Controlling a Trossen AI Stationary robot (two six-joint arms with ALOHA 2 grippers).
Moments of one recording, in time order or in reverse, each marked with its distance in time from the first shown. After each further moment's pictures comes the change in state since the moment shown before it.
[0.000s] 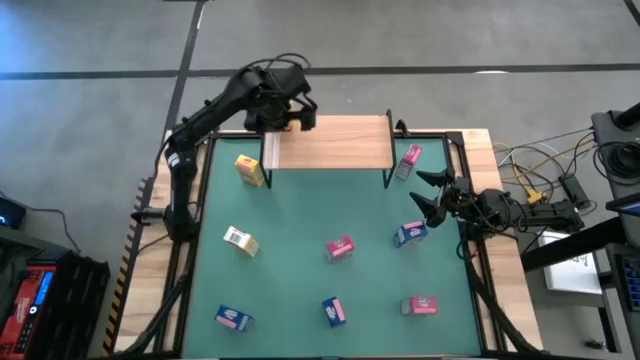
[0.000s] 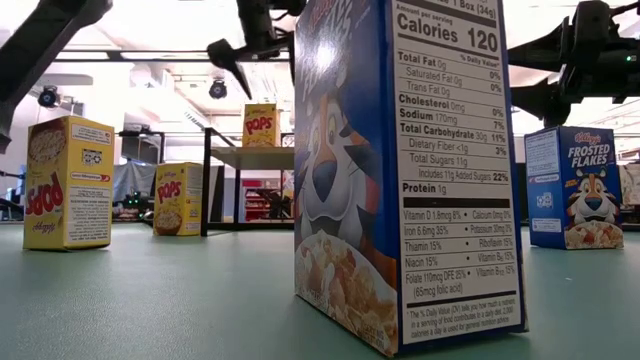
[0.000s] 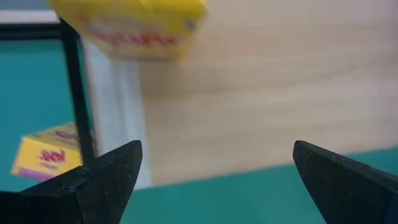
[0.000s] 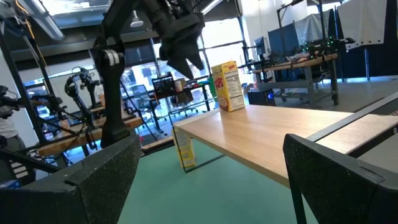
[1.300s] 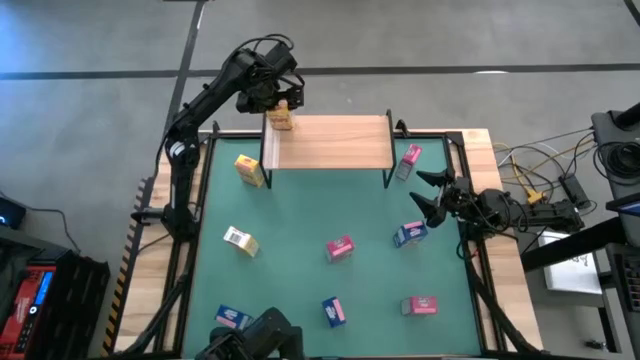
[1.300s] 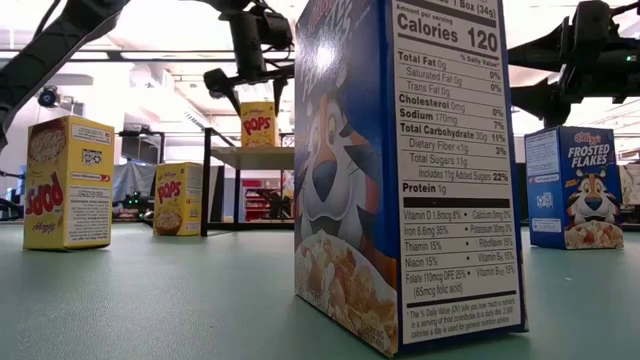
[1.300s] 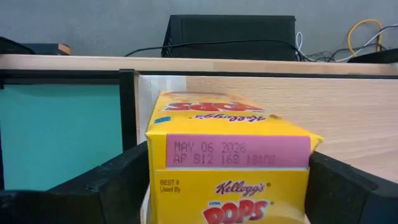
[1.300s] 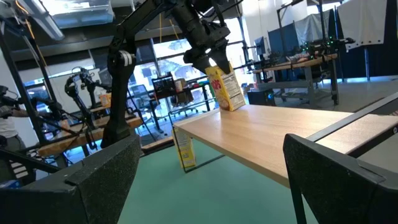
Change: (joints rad) left arm 0.229 0.062 0.003 0.060 -0.003 0.141; right arm 0.000 0.000 0.000 0.000 0.000 0.000
